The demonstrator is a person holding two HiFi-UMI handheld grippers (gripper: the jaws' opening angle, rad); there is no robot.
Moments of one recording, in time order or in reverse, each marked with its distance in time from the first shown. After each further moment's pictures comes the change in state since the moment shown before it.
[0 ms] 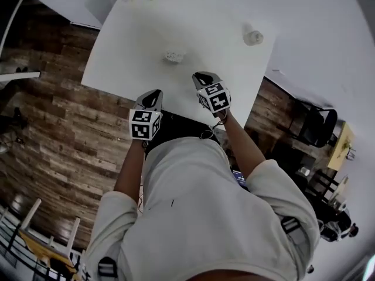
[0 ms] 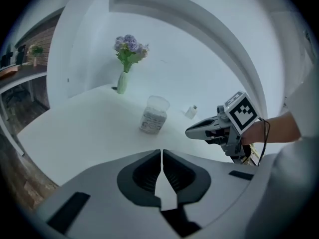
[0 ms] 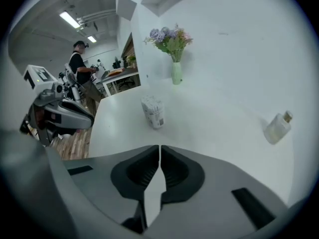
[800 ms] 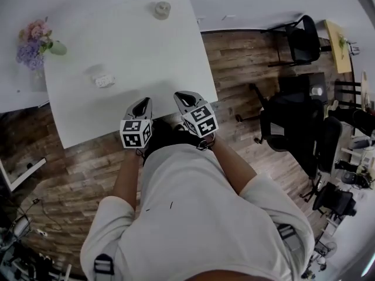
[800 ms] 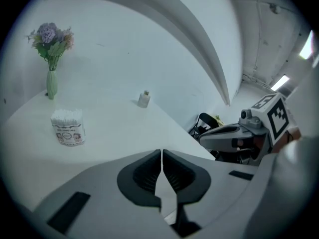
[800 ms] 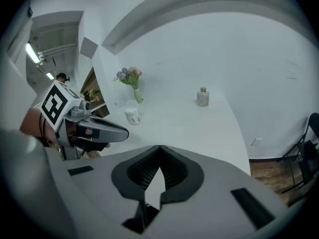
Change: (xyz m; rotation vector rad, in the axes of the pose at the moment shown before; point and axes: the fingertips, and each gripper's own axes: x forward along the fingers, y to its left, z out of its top) left arm 0.066 -0.166 -0.011 0.326 0.112 -0.336; right arm -0.155 -0.008 -0.125 0.453 -0.265 -0.279
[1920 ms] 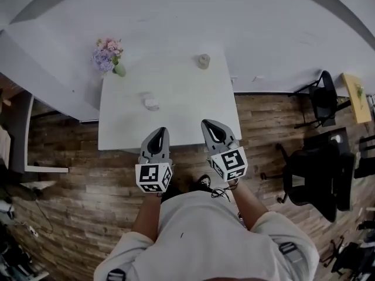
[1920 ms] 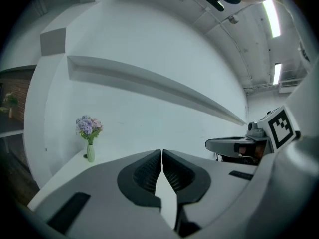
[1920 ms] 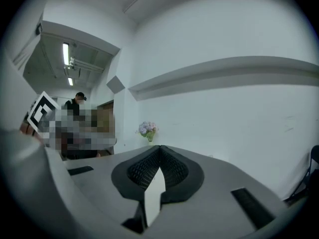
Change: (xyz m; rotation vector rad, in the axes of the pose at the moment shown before) left arm -0.229 -0.067 0.101 0.132 -0.532 0.269; right arm -0.168 0.110 0.127 -0.173 -0.512 0.003
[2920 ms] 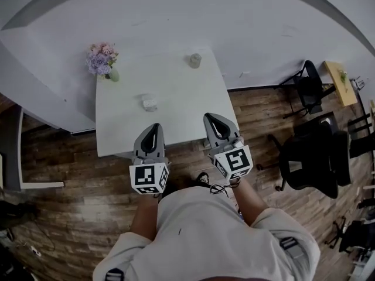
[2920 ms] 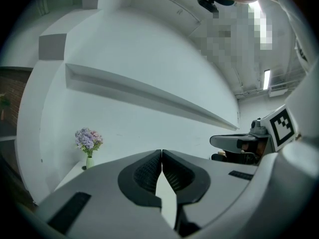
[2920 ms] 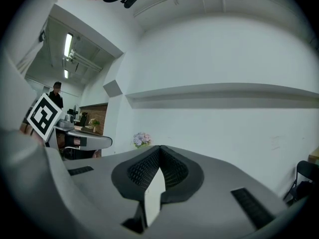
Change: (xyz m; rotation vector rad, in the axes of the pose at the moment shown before) left arm -0.037 0.037 0.047 0.030 -0.099 -0.079; right arm -0.011 0.044 0.055 -0.097 -0.095 -0.118
